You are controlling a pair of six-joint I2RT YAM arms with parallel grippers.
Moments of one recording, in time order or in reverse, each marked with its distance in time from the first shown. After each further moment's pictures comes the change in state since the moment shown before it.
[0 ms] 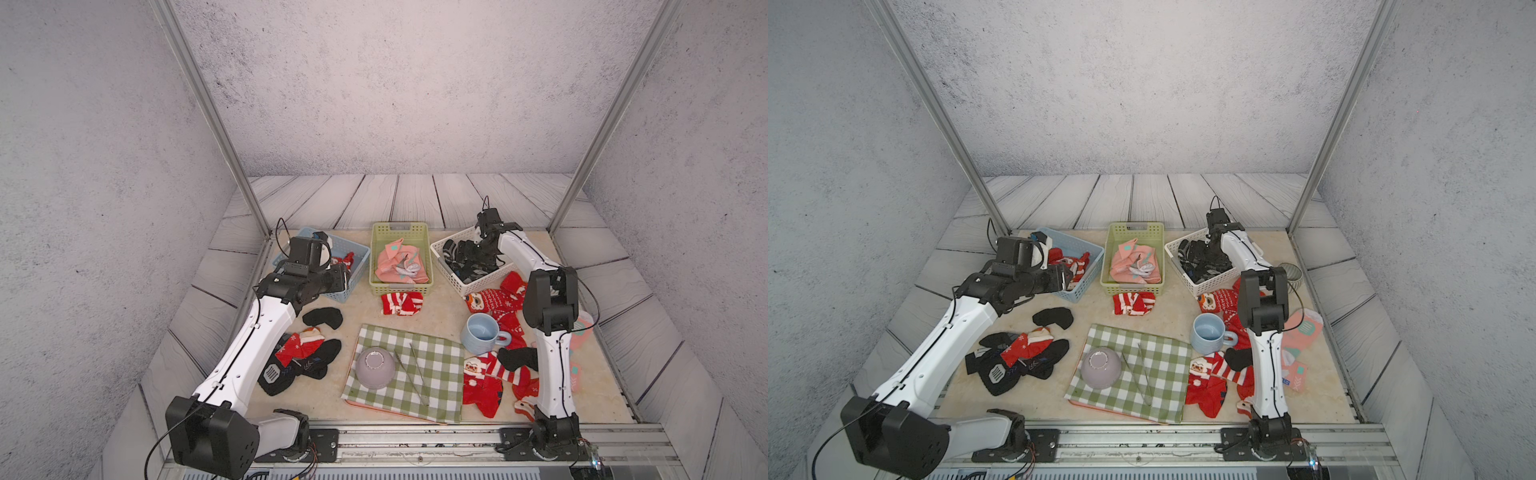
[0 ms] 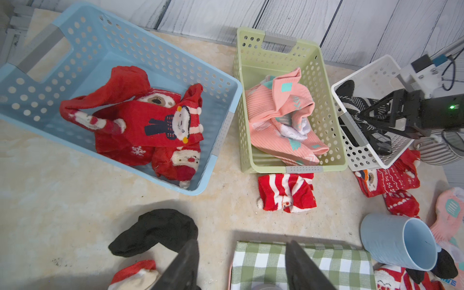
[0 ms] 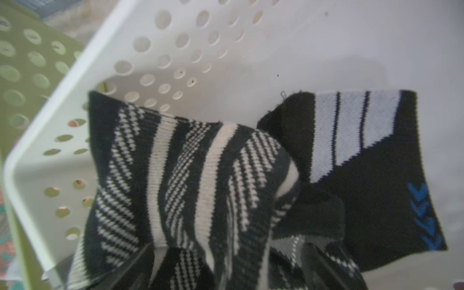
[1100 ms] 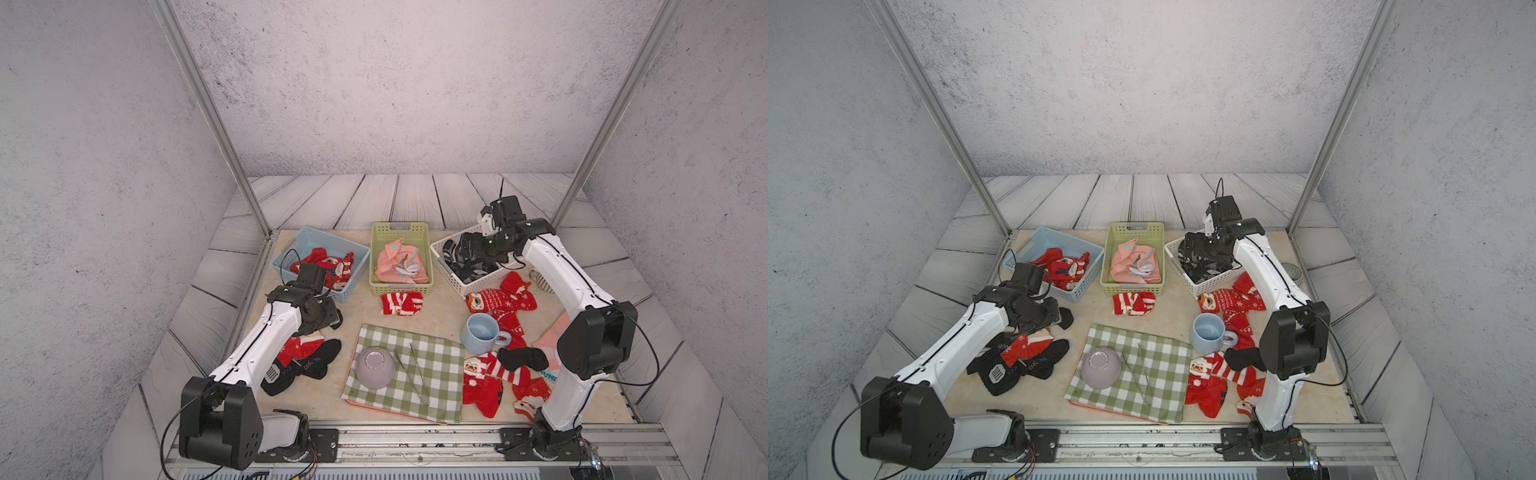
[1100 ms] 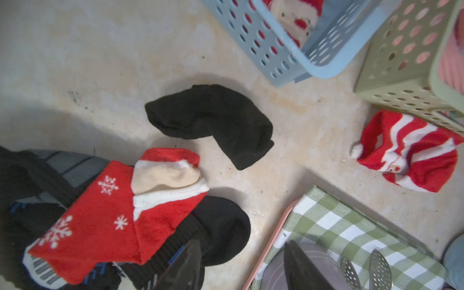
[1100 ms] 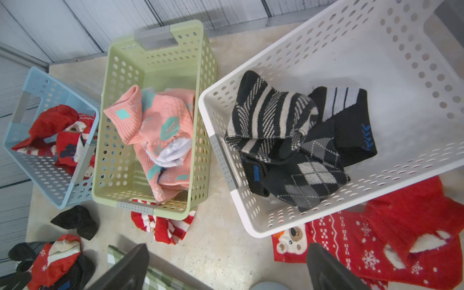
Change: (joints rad) left arm 0.050 0.064 -0.211 -0.169 -0.108 -0.258; right arm 0.085 -0.492 -0.275 -0.061 -0.028 -0.034
